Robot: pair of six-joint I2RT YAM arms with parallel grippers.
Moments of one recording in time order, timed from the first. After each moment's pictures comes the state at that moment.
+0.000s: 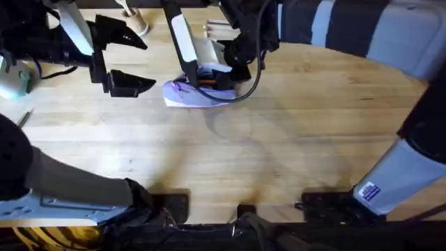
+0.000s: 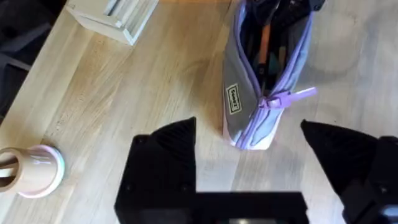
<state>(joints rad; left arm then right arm) 0.46 1.69 1.34 -1.29 0.96 1.77 0.61 1.95 1.52 -0.75 -0.31 -1.24</state>
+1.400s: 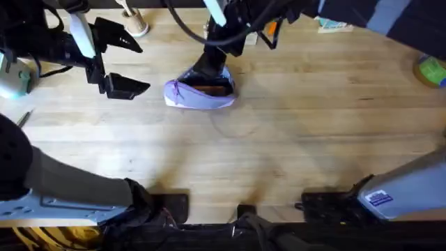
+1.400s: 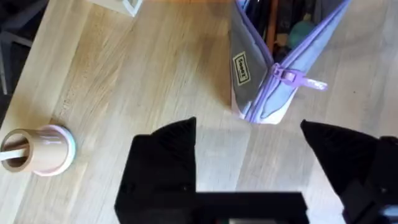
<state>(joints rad) 0.46 1.69 1.34 -1.22 0.83 1.77 0.62 1.78 1.60 -0.68 -0.33 -0.57</state>
